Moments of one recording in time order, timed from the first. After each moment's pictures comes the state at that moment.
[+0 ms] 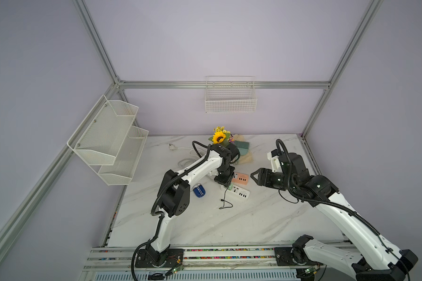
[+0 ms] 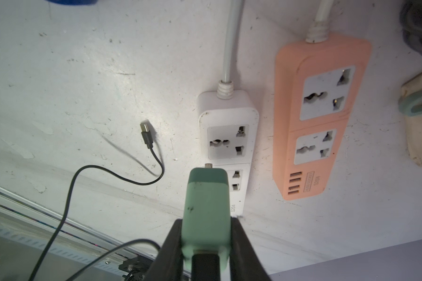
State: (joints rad) left arm -0.70 2.11 1.95 -1.27 0.17 -1.81; right arm 0.53 1.03 1.14 -0.79 -0.16 0.66
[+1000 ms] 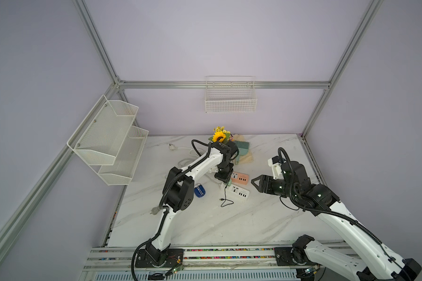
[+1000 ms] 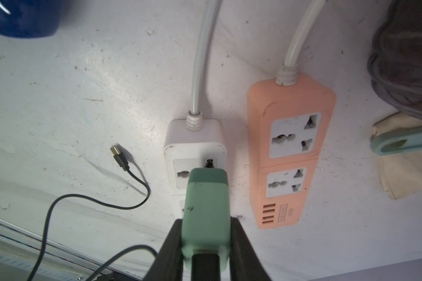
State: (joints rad) left arm -0.66 2.23 2.06 -1.29 0.14 -1.81; right arm 0.53 0.95 1.01 -0.73 -0.18 0.66
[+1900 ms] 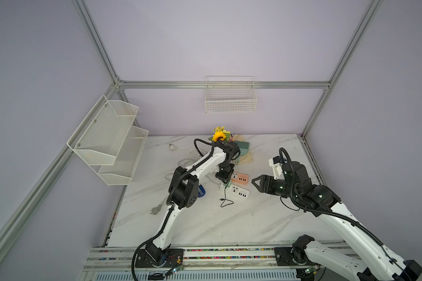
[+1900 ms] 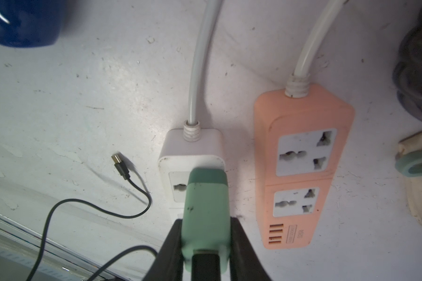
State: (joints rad) left arm -0.67 2.34 2.21 -1.41 0.13 -1.81; right arm 0.53 0.94 1.01 -0.73 -0.17 0.67
